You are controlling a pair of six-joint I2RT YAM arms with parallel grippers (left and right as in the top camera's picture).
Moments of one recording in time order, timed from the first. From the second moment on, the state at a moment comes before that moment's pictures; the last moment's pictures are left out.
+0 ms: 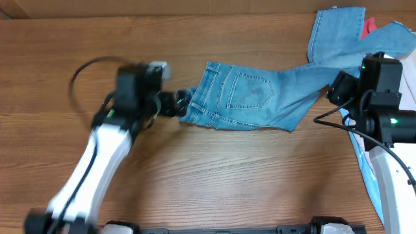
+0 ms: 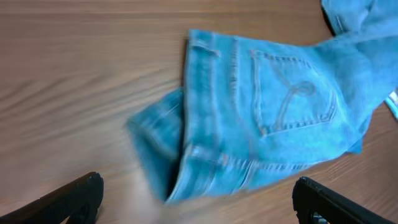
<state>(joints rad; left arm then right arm) -0.19 1.41 1.00 -0.41 0.32 -0.17 -0.05 1.23 1.24 -0.86 0.19 0.37</state>
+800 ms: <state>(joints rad) -0.26 2.39 1.79 -0.28 0.54 -0.34 -0.07 1.23 1.24 -0.96 0.16 0.38</state>
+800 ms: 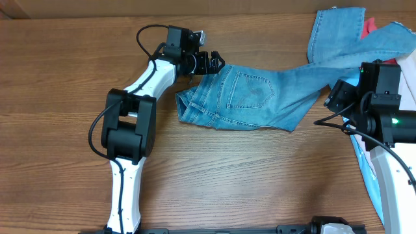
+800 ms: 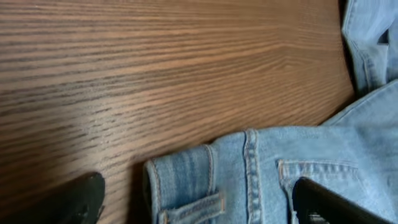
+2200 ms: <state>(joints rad) 0.02 2.06 2.20 -1.48 0.00 -0.03 -0.07 1.33 1.24 -0.90 0.06 0.31</state>
